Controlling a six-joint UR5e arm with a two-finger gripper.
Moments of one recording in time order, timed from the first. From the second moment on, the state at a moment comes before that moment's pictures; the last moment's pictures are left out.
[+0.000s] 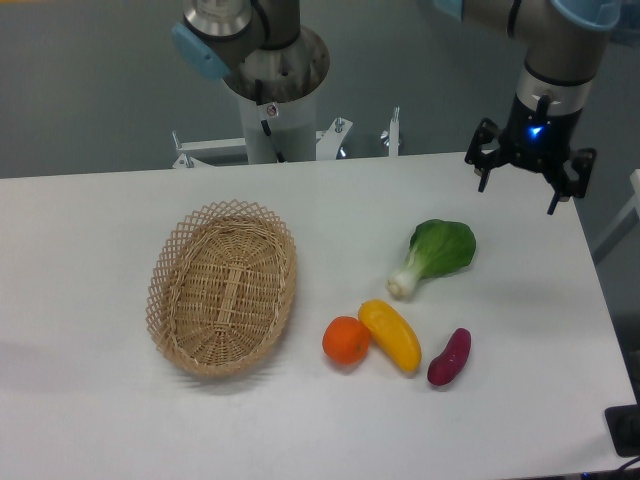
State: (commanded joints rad) arm 2.84 -1.77 -1.52 -1.26 1.43 1.34
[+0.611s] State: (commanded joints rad) arm 2.83 -1.77 -1.55 -1.25 1.42 1.27
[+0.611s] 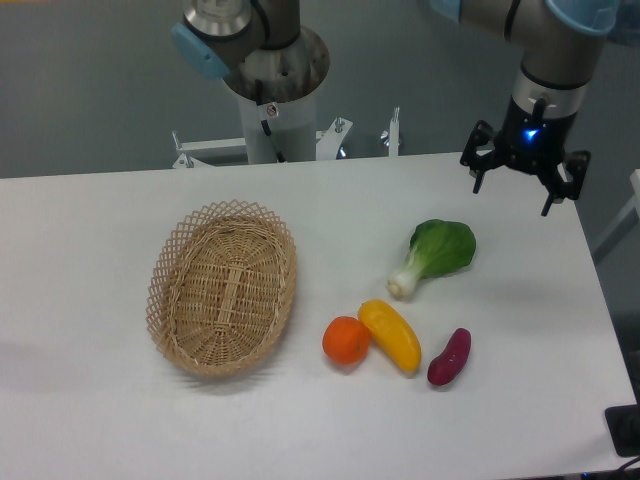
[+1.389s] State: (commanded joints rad) arm 2.64 -1.90 -1.58 -1.10 1.43 0.60
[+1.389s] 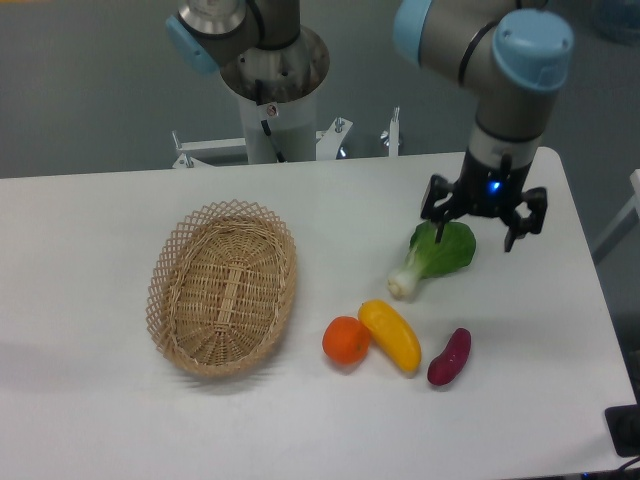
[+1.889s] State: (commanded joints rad) arm 2.55 -2.05 -1.58 -0.90 1.48 0.22
